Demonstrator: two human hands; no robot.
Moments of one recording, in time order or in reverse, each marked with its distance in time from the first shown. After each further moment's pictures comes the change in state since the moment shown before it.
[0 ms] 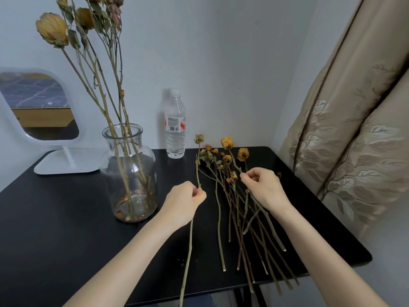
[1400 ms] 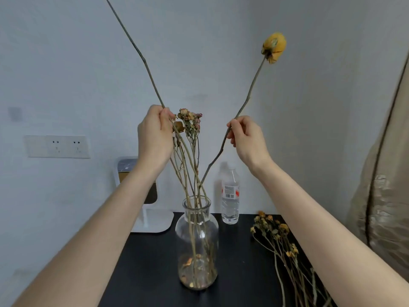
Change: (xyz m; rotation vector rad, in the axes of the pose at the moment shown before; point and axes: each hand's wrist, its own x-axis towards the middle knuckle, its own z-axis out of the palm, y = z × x) left_hand 0.006 0.079 -0.262 -0.176 0.994 0.441; right_hand 0.048 -0.254 0.004 0.621 0.080 -0.588
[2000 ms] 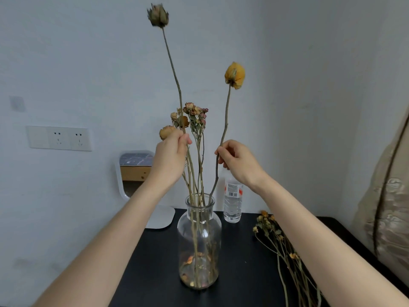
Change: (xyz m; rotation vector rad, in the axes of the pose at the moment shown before) left_hand -0.029 -0.036 0.013 0.127 -0.241 0.007; right_hand -0.019 0.033 0.017 -0.197 -0.316 0.037
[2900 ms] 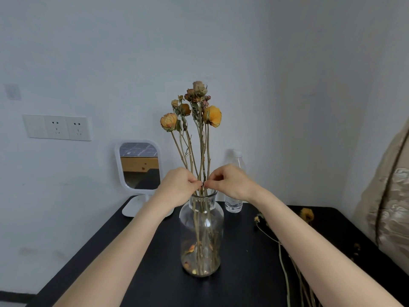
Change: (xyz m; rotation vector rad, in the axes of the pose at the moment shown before) left_hand -0.046 -0.030 0.018 0.259 -0.512 -0.265; right_hand -0.021 0.033 0.030 -0.254 -0.351 0.113
